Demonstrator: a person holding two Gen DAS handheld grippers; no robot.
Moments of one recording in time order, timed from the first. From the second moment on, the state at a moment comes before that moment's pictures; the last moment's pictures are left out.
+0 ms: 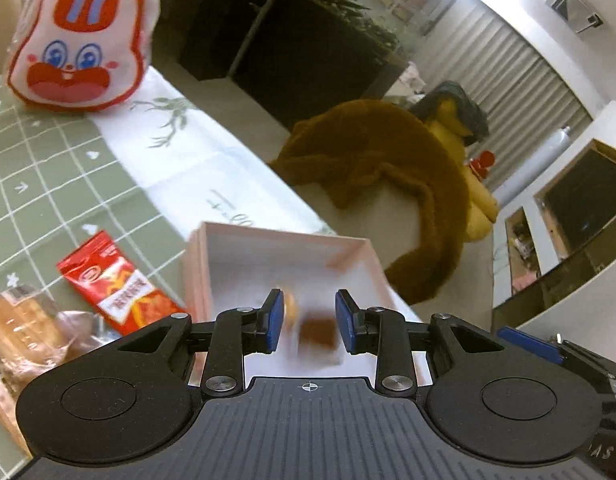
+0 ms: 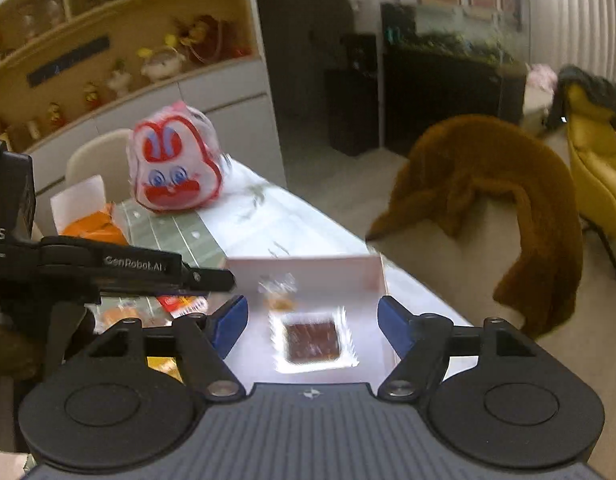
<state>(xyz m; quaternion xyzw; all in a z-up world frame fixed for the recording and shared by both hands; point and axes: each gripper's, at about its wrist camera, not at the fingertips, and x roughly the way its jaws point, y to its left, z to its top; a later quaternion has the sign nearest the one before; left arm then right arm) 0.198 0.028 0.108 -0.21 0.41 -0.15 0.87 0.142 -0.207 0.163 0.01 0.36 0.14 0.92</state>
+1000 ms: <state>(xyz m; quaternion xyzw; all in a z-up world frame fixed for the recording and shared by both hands) 0.121 0.321 0.033 -0.25 0.39 0.20 0.86 0.154 -0.047 0.106 -0.03 0.42 0.27 0.86</state>
